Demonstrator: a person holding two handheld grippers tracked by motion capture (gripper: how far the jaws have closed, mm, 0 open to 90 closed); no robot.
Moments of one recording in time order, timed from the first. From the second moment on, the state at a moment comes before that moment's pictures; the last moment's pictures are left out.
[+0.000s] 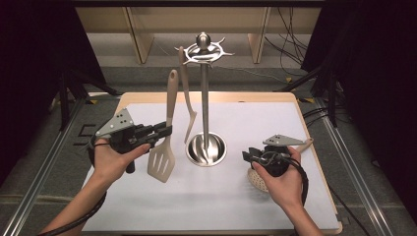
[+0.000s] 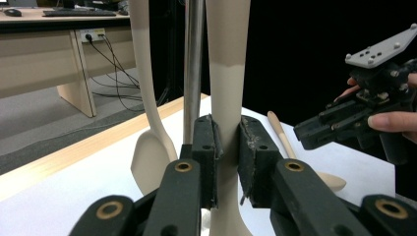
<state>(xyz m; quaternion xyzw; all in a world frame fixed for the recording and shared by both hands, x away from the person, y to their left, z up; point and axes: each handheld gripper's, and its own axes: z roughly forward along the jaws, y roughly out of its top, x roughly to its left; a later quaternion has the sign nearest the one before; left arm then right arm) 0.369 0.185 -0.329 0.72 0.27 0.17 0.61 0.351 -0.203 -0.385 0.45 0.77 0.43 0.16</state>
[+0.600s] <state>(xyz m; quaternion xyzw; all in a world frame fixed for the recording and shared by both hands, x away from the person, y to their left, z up) 0.380 0.180 -0.314 0.73 0.26 0.17 0.61 0.350 -0.200 -0.386 0.45 0.76 0.44 0.15</state>
